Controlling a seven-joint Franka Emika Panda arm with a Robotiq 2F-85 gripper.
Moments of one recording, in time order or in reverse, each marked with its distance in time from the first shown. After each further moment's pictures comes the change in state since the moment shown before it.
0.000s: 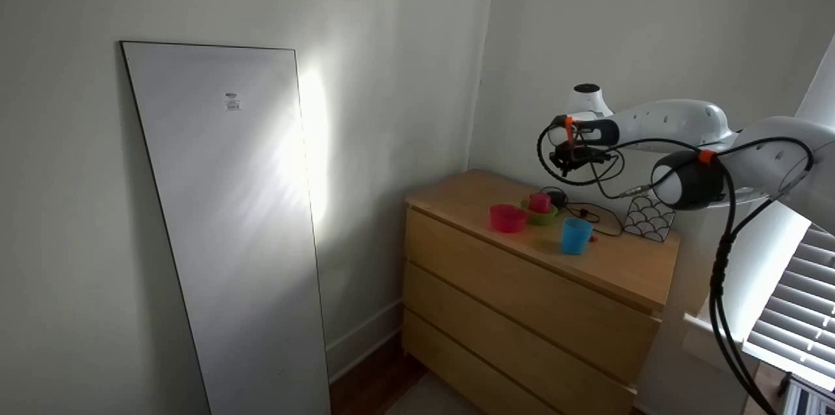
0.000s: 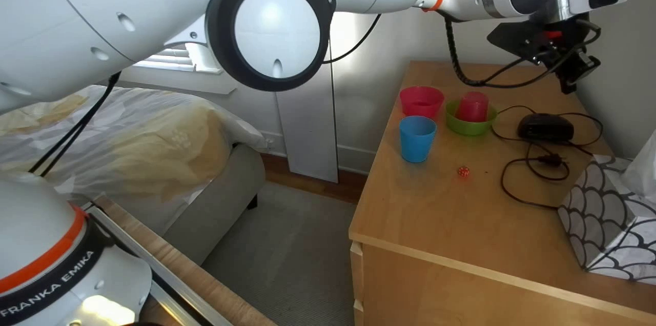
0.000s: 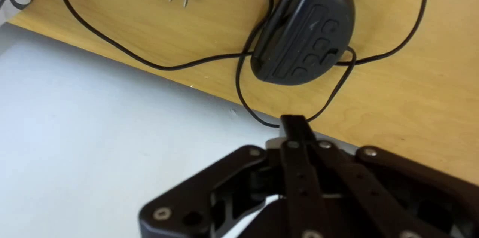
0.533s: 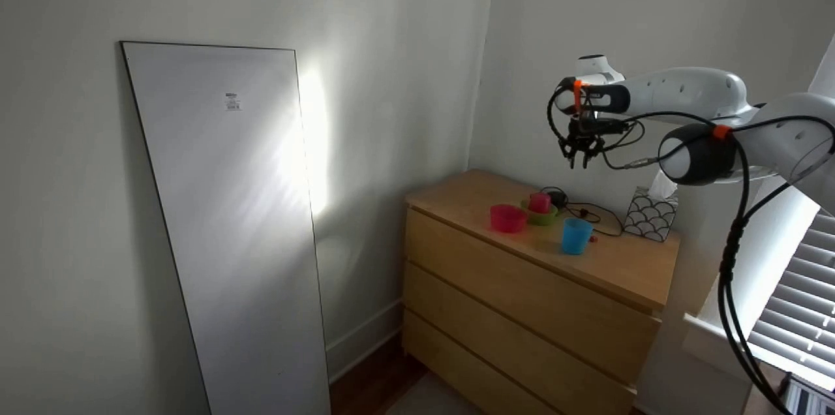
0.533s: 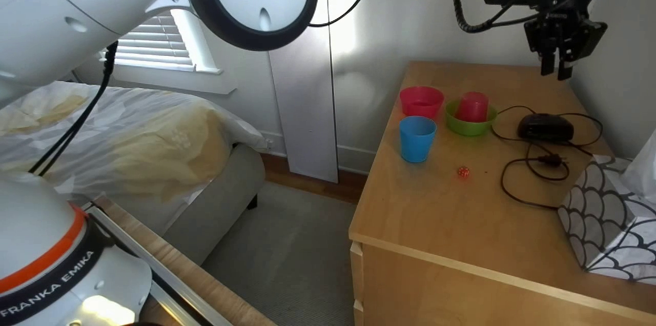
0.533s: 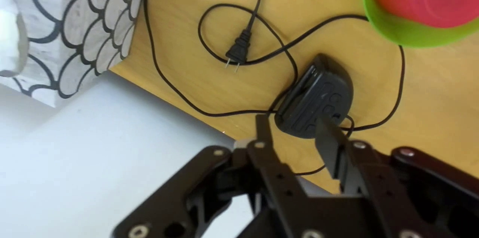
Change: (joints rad) arm 0.001 -0.135 0.026 0.000 -0.006 -0.402 -0.153
